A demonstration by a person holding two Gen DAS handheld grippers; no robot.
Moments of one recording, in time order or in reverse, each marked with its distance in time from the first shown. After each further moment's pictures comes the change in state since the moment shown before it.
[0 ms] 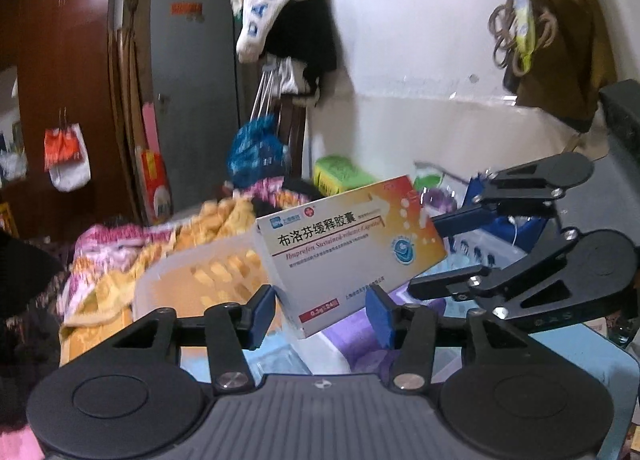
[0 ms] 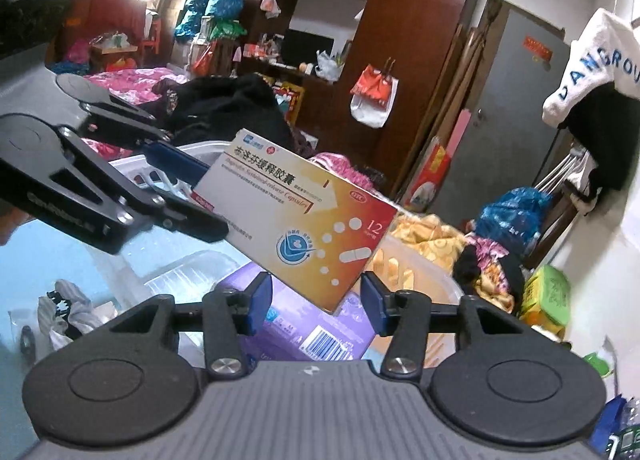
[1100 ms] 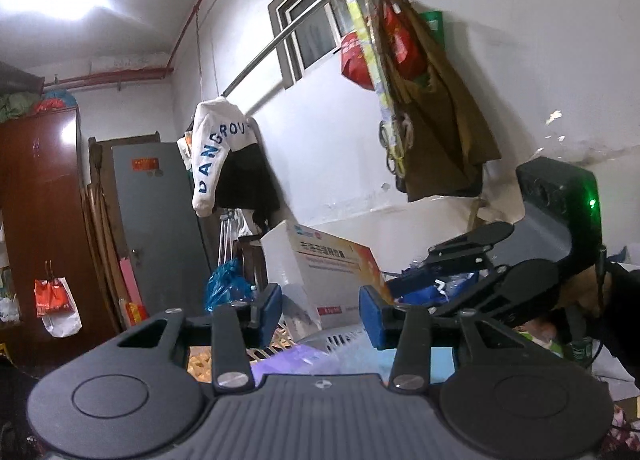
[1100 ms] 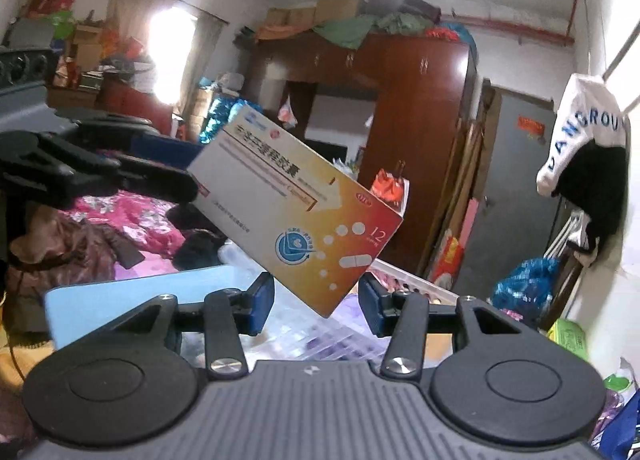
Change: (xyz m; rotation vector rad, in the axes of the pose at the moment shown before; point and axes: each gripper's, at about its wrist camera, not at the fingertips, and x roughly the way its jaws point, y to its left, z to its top) left arm -0.164 -0.074 -0.044 0.233 -0.436 -0.072; right arm -0.087 0.028 -0.026 0.057 -0.345 0.052
